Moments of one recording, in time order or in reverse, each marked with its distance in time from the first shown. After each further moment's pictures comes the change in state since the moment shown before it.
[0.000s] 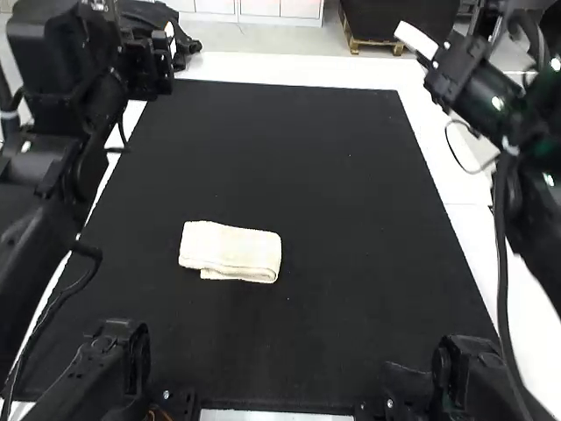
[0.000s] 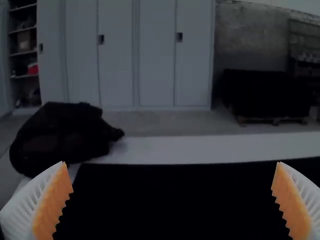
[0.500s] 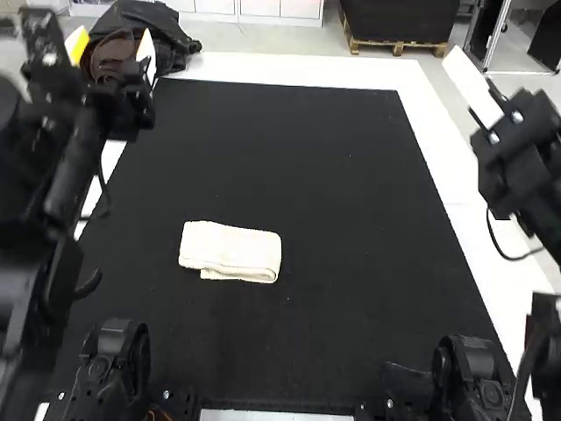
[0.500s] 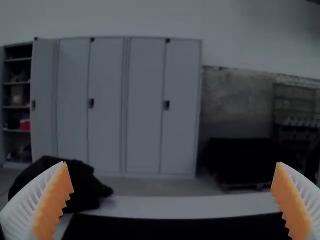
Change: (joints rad) left arm 0.003 -0.438 -0.117 -0.070 0.029 -0.049; right arm -0.004 -0.553 -0.057 -0.089 0.058 0.034
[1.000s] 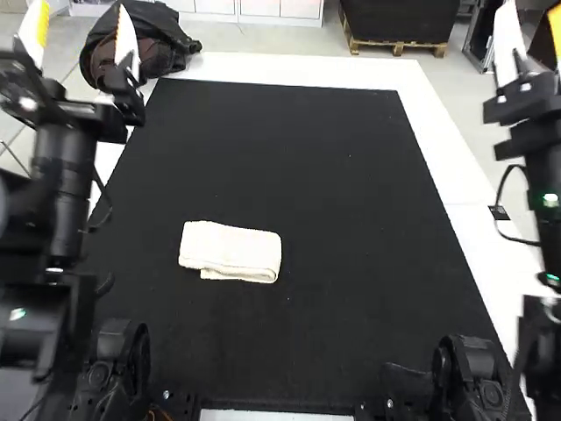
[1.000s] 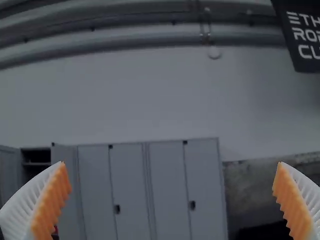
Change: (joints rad) left arm 0.007 -0.090 -0.240 0.505 -0.020 0.140; right arm 0.007 0.002 -0.103 -0.077 0.647 -0.570
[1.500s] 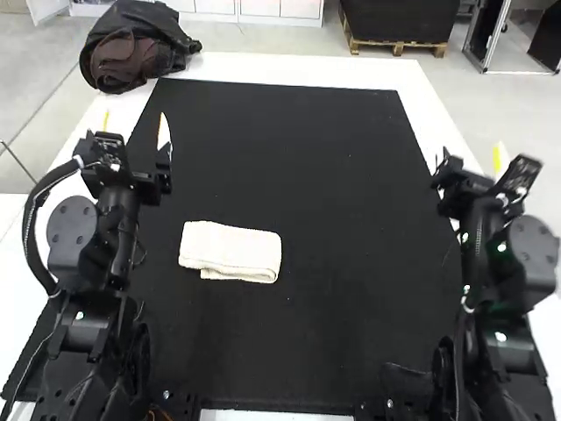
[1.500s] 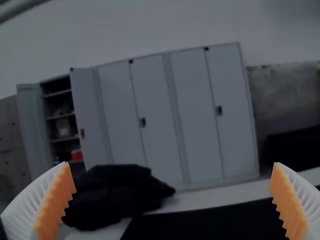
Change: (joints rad) left arm 0.000 0.000 -0.331 0.013 -0.077 0.125; right arm 0.000 0.000 -0.455 0.101 0.293 -0.177
